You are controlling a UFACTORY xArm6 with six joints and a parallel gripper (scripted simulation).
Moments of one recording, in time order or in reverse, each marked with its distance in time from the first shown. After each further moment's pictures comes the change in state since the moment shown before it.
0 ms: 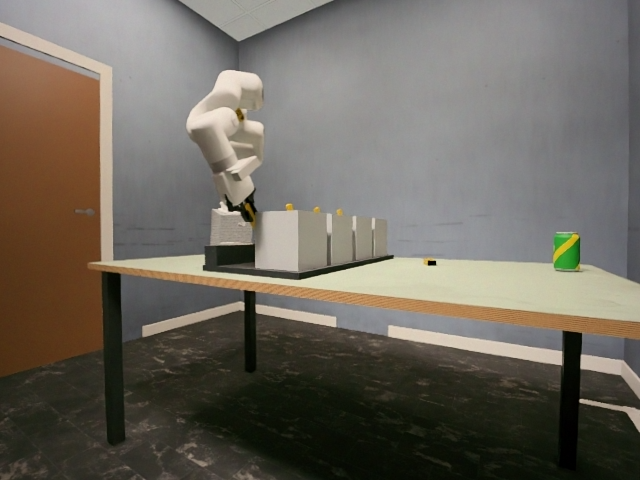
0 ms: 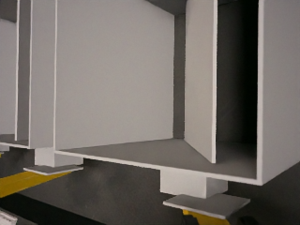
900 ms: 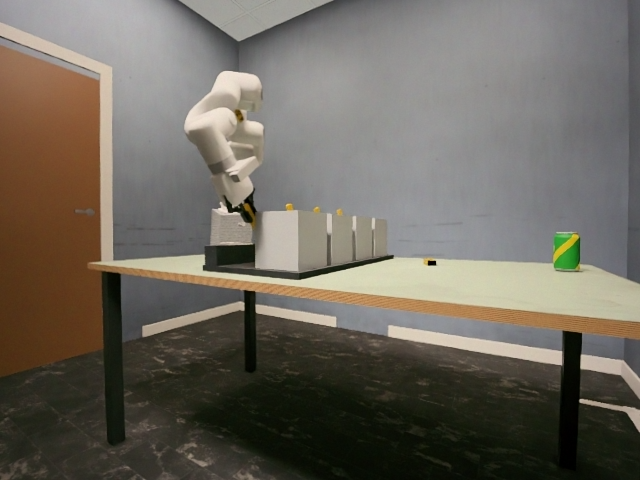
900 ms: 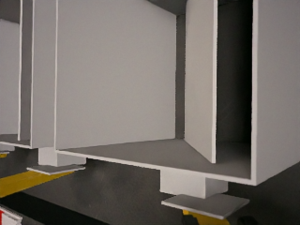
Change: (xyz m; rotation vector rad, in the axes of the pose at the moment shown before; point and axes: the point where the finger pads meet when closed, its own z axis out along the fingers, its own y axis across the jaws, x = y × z) arm 0.000 0.002 0.000 0.022 0.000 0.000
